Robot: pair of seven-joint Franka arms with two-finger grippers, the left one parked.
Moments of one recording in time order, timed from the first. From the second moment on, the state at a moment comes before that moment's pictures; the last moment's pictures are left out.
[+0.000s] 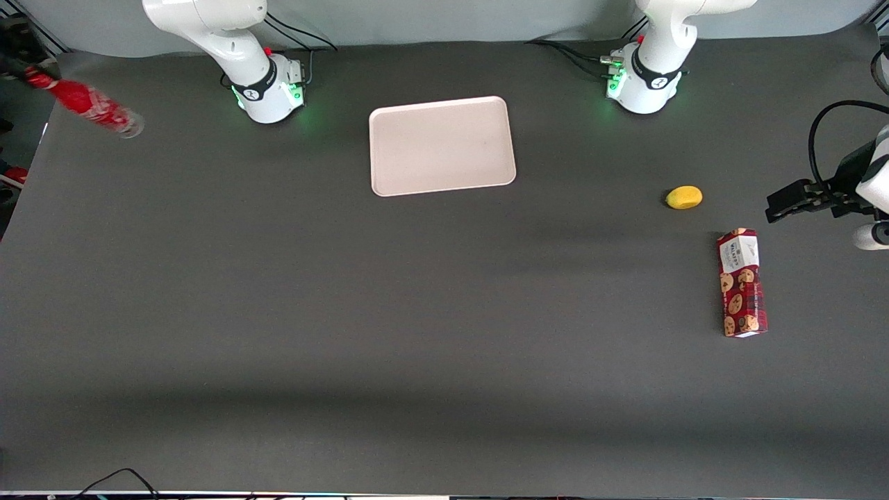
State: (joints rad) arm 0.06 -0.41 -0.08 -1.78 -0.04 1.20 -0.31
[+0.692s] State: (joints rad) arm 0.05 -0.40 0.48 -1.93 0.28 1.43 0.47
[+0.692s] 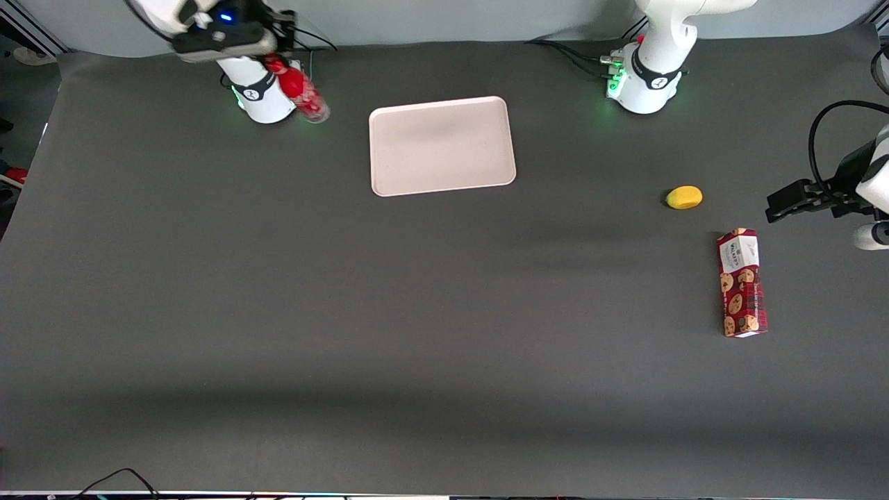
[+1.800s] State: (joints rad) arm 0.05 -0.31 0.94 -2.44 0.38 2.19 0.81
